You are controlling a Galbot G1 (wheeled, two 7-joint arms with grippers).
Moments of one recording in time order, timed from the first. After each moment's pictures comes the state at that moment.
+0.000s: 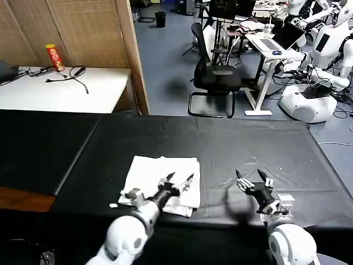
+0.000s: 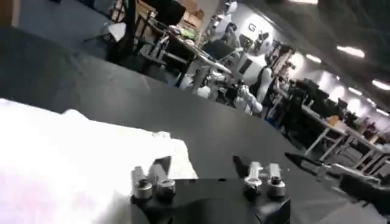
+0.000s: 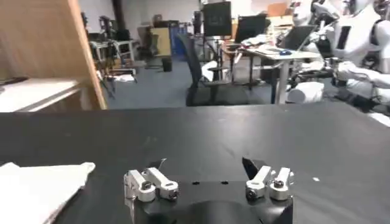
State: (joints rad) left arm 1.26 -1.32 -0.20 -2.01 -0.59 0.43 -0.03; right arm -1.41 1.31 0.59 2.08 0.34 -0.44 0.02
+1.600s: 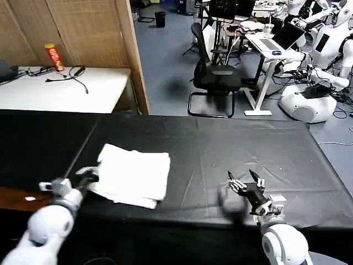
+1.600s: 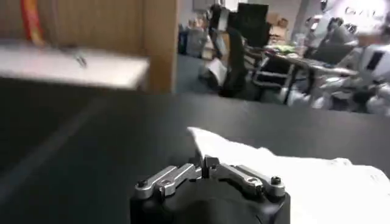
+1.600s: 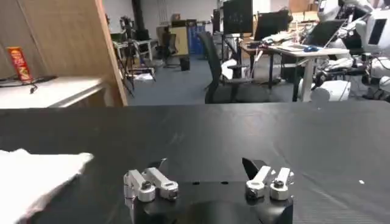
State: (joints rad) left arm 1.32 -0.98 -0.64 -1.90 -0.57 0.36 -0.03; right arm -1.41 1.32 0.56 2.07 0.34 -0.42 0.02
